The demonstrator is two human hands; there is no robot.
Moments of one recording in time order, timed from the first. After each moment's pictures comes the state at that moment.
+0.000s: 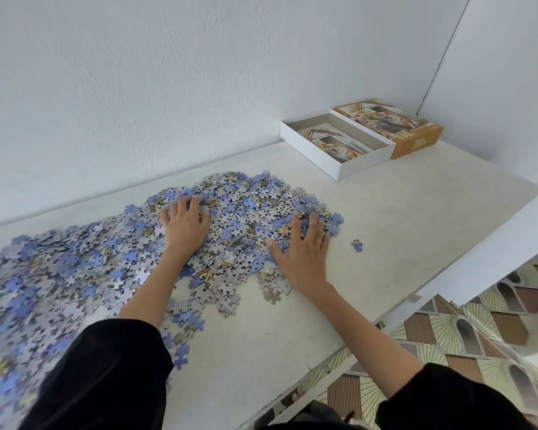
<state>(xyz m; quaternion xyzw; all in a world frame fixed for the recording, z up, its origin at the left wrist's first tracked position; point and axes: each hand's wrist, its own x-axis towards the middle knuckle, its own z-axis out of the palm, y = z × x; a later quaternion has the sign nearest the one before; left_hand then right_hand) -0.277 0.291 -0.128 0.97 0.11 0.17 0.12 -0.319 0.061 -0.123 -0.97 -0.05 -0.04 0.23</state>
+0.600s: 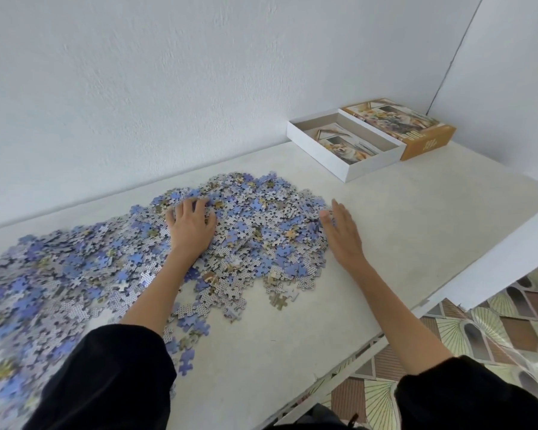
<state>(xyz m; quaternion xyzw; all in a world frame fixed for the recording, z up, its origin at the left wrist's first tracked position) -0.274 0.293 -0.131 0.97 0.11 0.18 0.12 -0.272 0.007 -0.115 -0.92 -0.02 0.00 0.38</state>
